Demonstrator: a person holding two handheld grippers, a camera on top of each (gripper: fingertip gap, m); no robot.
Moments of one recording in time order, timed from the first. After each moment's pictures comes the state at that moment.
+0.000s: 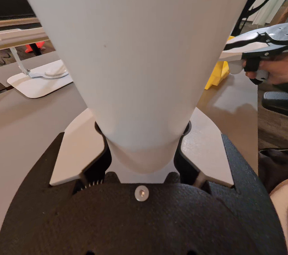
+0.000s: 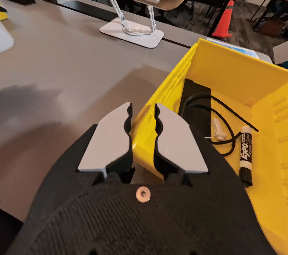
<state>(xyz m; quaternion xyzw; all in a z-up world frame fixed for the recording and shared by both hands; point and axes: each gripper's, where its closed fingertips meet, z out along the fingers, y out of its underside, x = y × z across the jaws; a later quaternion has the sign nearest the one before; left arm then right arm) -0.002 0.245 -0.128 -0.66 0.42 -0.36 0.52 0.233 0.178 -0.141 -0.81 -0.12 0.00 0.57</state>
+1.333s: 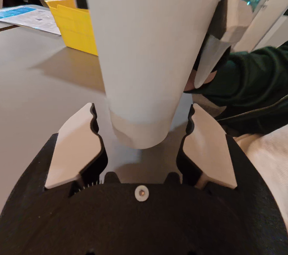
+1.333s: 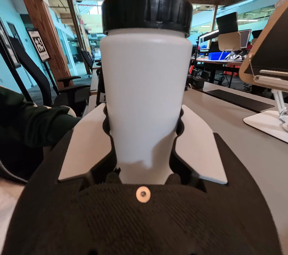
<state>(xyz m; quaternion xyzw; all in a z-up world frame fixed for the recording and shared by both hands) 0.054 0.157 -0.162 -0.60 0.52 -0.48 0.39 0.017 0.183 -0.072 -0.59 -0.31 0.39 0.64</state>
